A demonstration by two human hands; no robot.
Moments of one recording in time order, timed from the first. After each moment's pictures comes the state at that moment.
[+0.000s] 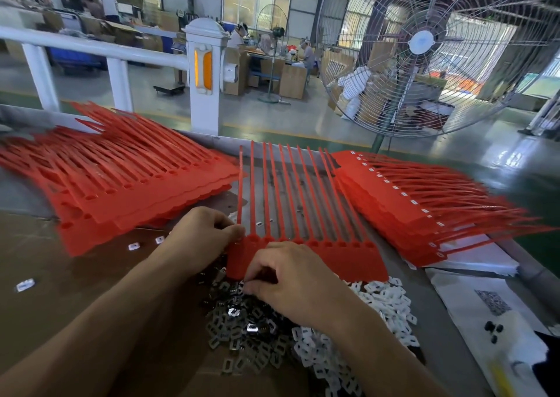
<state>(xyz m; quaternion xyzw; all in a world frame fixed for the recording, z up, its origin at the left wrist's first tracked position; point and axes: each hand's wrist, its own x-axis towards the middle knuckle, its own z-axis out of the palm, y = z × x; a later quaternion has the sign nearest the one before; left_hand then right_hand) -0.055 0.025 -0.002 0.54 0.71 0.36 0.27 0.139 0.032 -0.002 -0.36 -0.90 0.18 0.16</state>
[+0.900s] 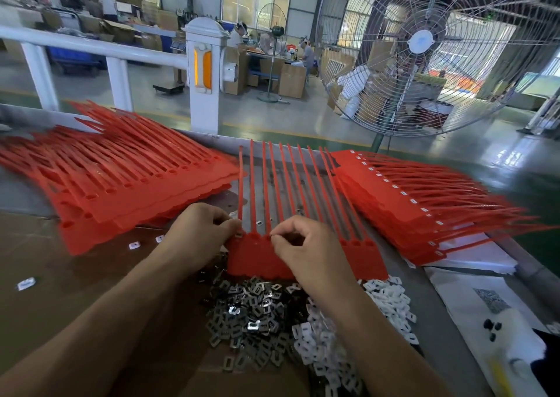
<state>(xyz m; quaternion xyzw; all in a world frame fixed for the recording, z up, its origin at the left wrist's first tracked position) -0.059 0.028 -0.006 0.54 0.70 0.38 0.26 0.145 0.047 -0.007 -0.46 -0.74 0.34 0.36</state>
